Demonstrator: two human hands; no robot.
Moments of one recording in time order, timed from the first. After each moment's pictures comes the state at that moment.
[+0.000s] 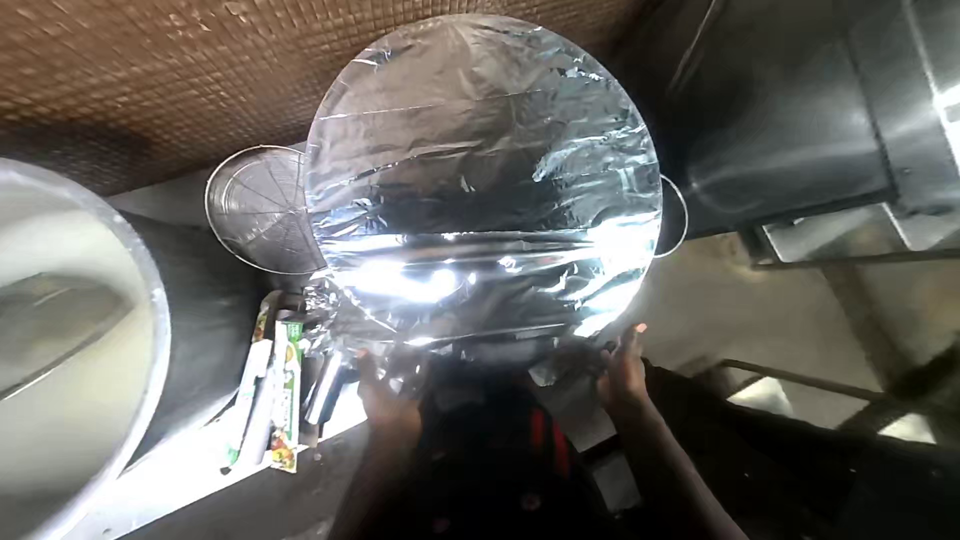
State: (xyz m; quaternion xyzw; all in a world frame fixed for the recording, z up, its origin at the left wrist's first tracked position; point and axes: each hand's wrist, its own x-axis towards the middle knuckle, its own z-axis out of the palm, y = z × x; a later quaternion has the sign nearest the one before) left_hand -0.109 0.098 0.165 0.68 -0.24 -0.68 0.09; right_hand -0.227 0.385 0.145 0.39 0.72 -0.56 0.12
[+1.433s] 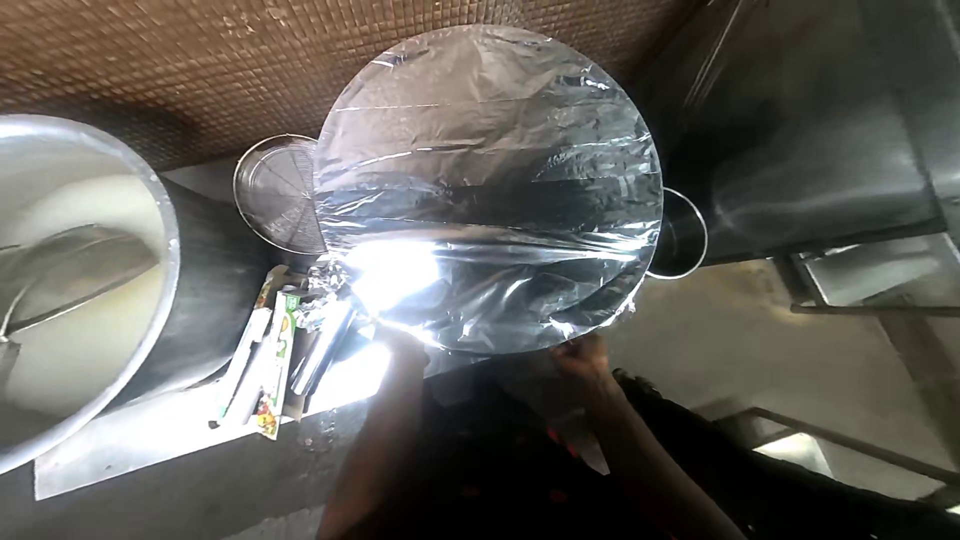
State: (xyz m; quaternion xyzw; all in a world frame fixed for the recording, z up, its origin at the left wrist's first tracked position) left_hand -0.154 0.139 0.057 0.68 -0.35 -0.62 0.16; right_hand -0.258 0.392 0.093 0.50 0.40 -0.75 0.17
